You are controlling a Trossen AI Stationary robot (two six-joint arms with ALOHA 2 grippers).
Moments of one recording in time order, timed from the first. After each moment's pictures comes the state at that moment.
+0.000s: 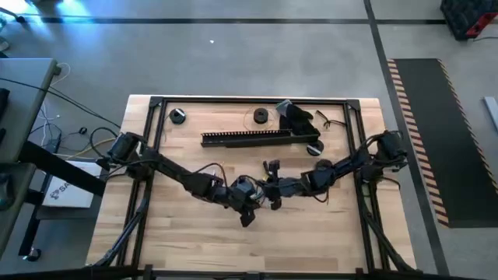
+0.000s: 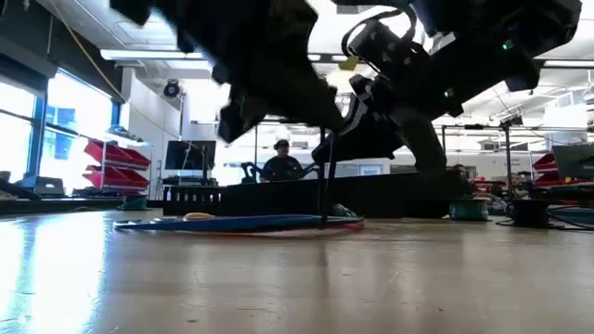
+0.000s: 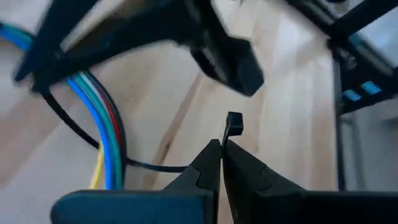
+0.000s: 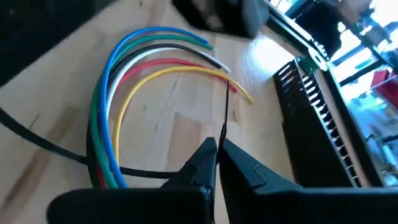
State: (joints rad) left arm -0.34 1.82 1.00 0.21 -0.19 -0.82; right arm 0.30 1.79 0.76 0.46 0.46 -0.40
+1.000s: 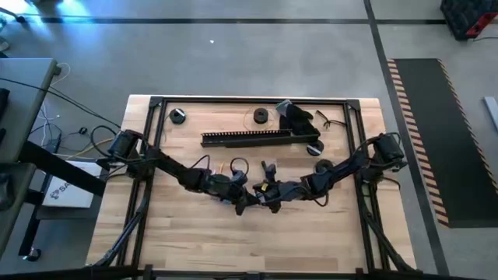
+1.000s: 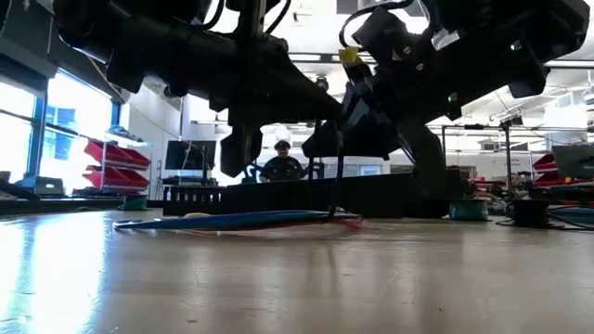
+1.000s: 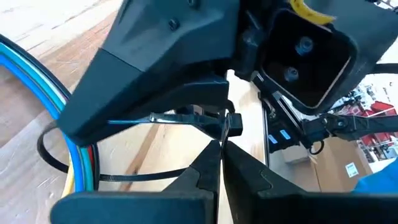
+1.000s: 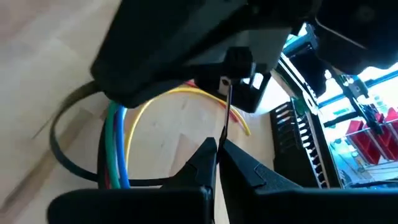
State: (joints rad) left arm -0.27 1.82 0.79 0.70 -0.07 -0.93; right arm 0.32 1.83 0.76 0.59 0.46 -0.59
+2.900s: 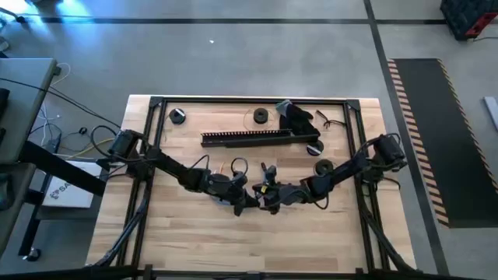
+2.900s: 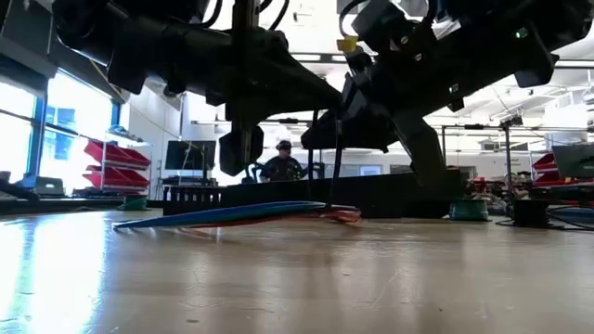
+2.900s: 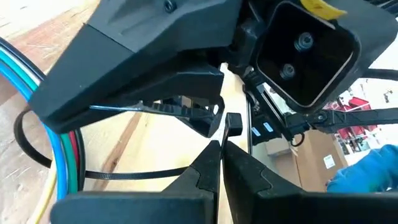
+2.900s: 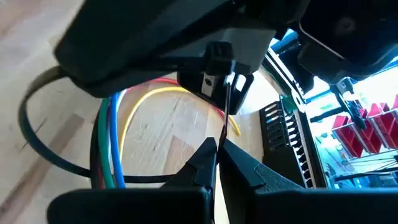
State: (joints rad) left arm -0.27 1.82 0.78 0.73 -0.01 -0.97; right arm 0.35 1.83 0.80 0.55 0.53 -0.60
